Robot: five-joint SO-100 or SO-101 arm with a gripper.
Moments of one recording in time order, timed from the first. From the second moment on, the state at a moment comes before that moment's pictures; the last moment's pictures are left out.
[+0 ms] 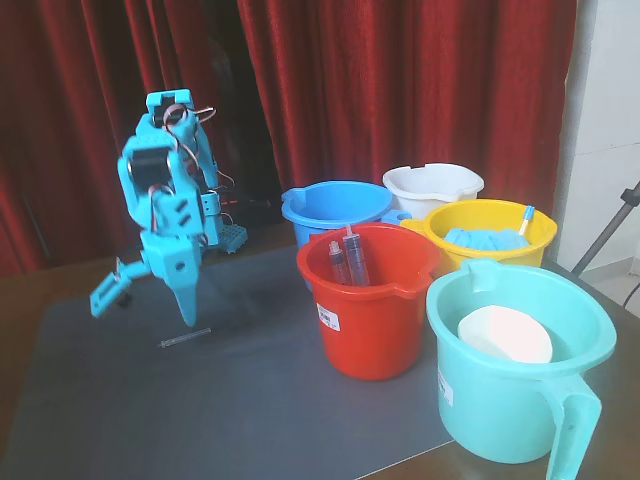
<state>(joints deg) 7.3 69.7 83.9 78.7 158.8</state>
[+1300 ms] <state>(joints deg) 7.6 58.5 86.1 69.7 157.5</state>
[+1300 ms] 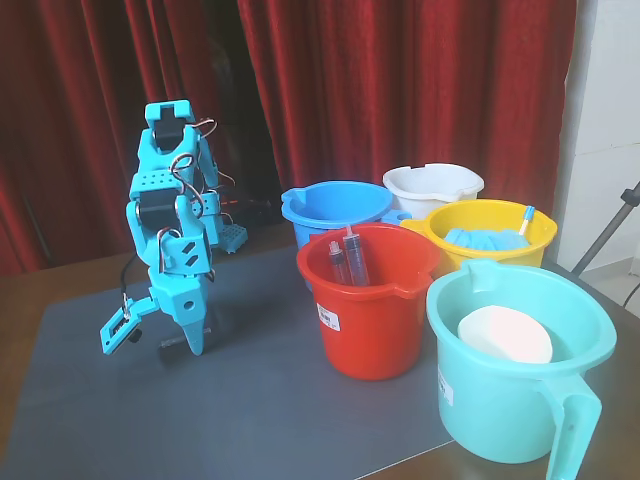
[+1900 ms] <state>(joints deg) 10.3 59.3 101.2 56.5 156.1</state>
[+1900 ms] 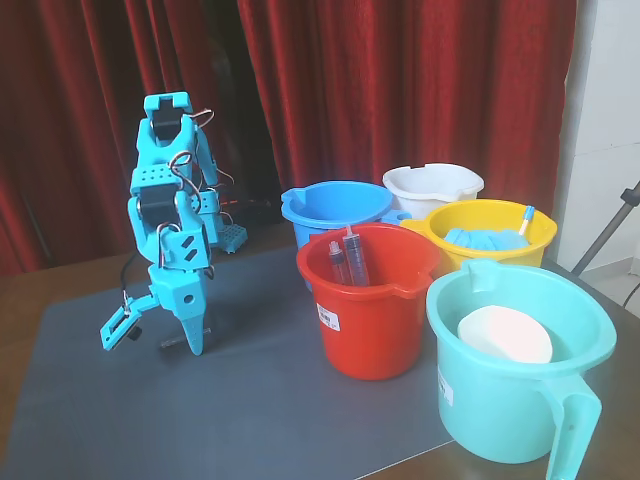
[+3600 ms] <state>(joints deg) 11.9 69.5 112.9 50.8 153.5</state>
